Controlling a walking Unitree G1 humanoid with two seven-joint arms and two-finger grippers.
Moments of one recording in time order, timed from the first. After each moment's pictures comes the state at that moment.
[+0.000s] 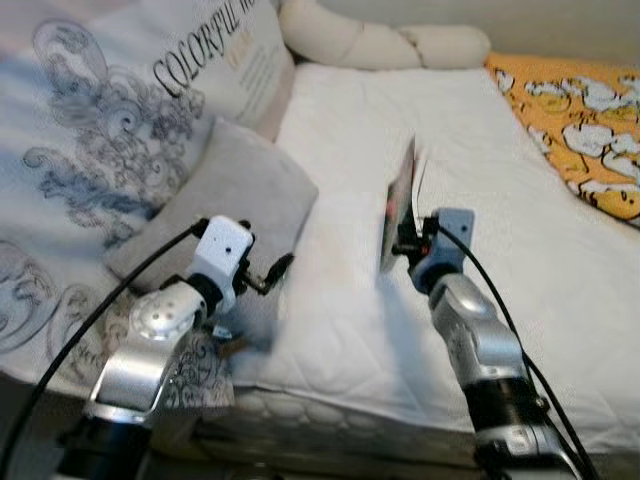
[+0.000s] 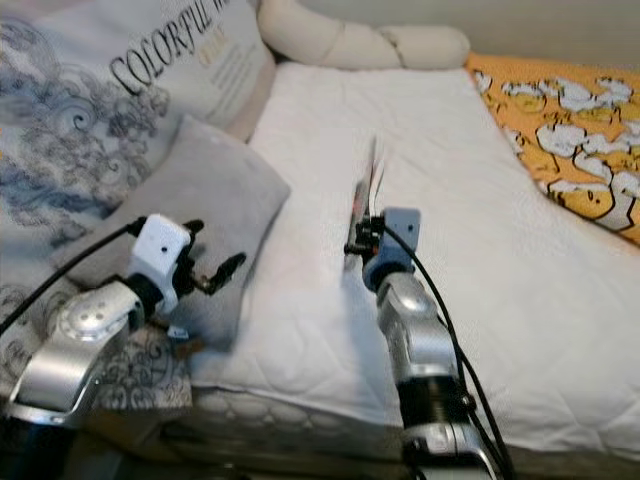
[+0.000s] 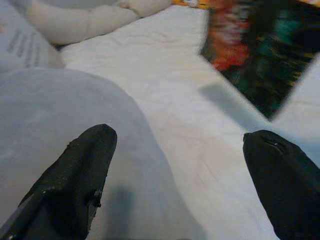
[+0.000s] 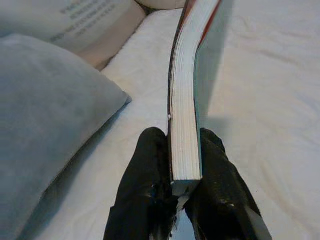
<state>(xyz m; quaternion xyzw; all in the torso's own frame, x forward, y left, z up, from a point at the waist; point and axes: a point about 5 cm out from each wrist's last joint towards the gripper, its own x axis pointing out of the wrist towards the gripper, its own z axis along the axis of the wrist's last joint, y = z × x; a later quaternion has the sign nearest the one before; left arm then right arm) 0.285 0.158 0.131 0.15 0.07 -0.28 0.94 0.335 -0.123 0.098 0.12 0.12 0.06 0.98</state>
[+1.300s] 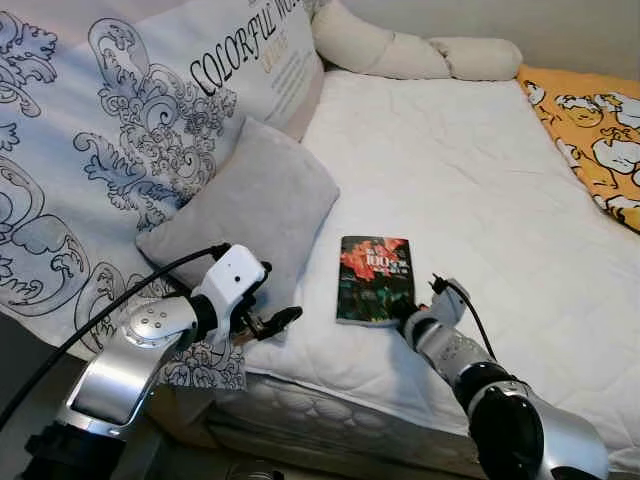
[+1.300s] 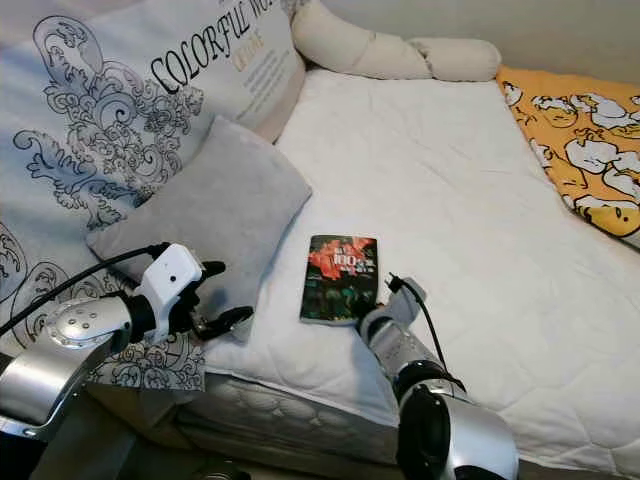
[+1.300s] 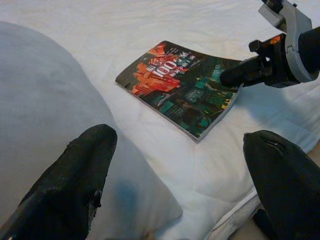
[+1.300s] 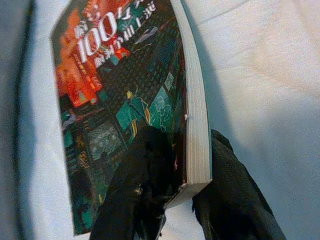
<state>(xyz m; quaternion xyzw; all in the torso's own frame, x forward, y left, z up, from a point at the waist) 0.265 0.154 0.122 0.17 0.16 -0.41 0.88 0.306 -0.144 -0.003 0.34 0.34 -0.08 0.87</state>
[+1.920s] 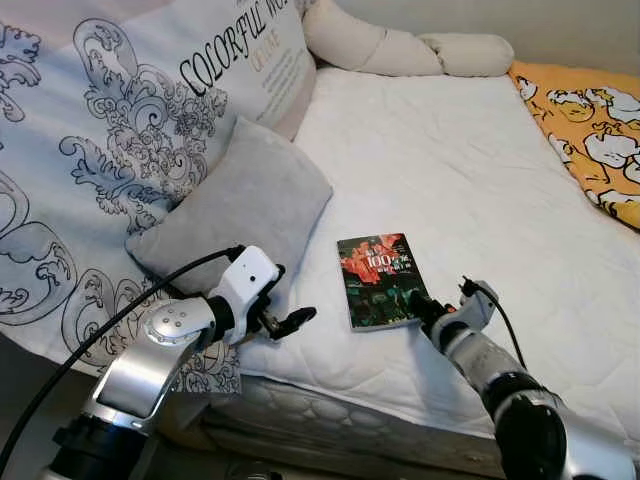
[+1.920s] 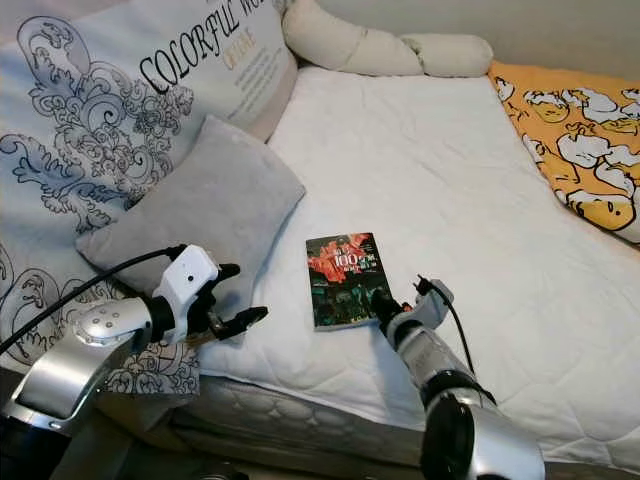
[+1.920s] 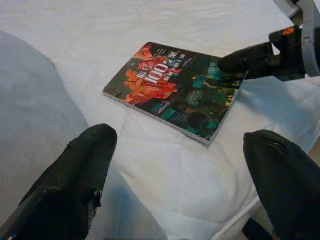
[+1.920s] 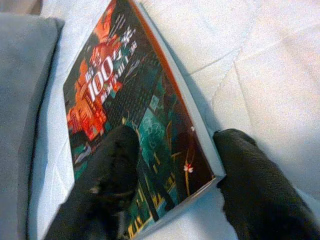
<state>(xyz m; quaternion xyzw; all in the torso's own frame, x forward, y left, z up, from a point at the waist) 0.270 0.141 0.112 0.15 0.15 -0.41 0.88 0.300 -0.179 -0.002 0.37 0.29 -0.04 0.88</state>
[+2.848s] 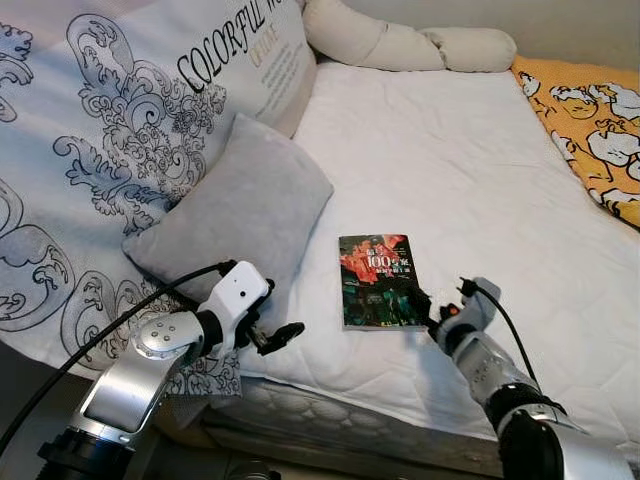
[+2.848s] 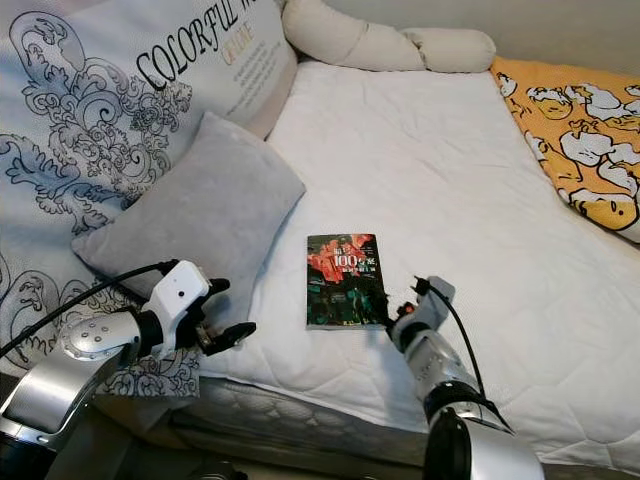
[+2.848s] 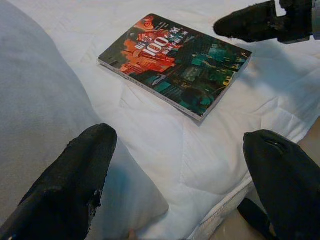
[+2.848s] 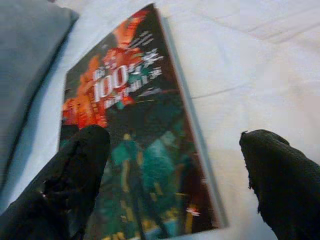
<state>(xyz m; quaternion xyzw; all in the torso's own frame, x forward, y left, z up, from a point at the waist) 0.260 0.155 0.099 0.16 0.18 -0.41 0.88 0.300 -0.179 0.001 0.29 0.25 0.01 0.92</state>
